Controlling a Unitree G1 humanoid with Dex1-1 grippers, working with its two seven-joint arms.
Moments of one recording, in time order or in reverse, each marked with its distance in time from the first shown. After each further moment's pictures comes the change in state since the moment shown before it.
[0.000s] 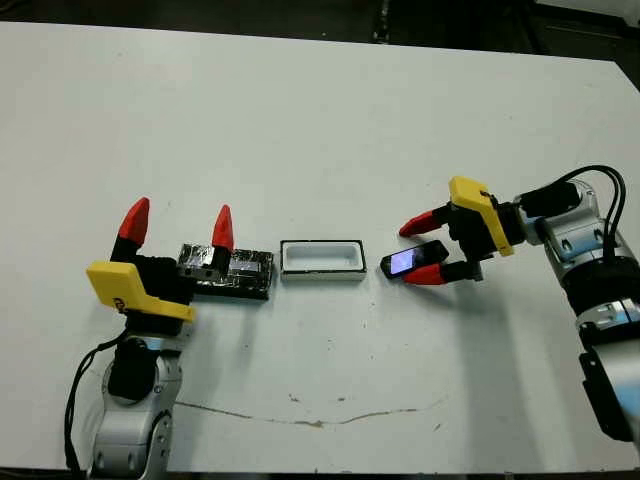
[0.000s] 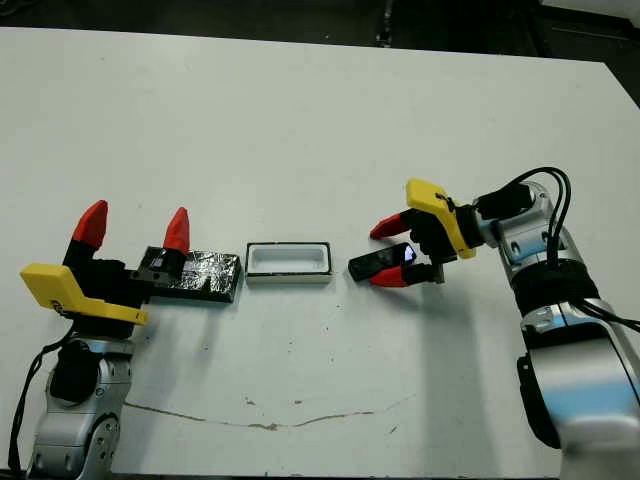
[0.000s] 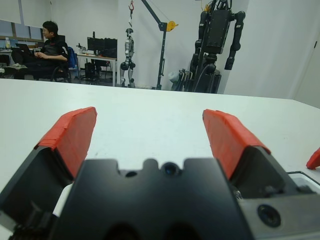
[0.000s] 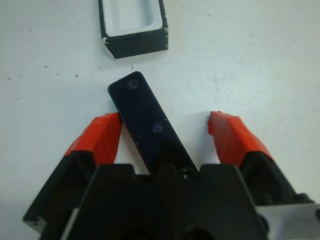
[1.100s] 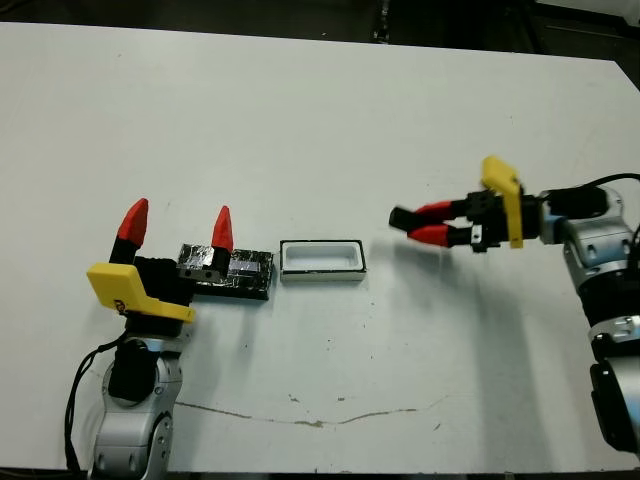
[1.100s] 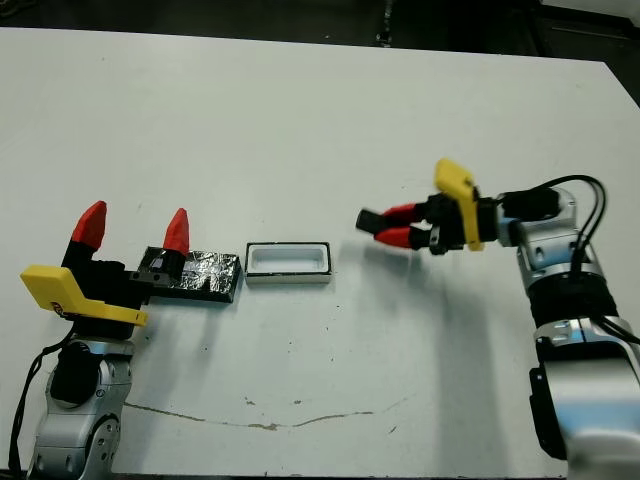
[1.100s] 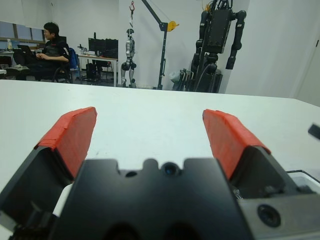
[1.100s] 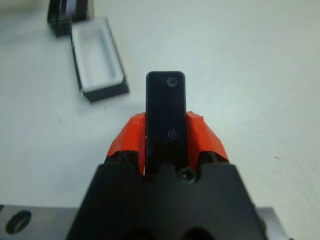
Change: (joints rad) left arm 0.005 -0.007 0.000 0.002 0.009 -0.008 0.003; right arm 0.027 -0.021 -0.188 -0.096 0.182 0.151 -0.100
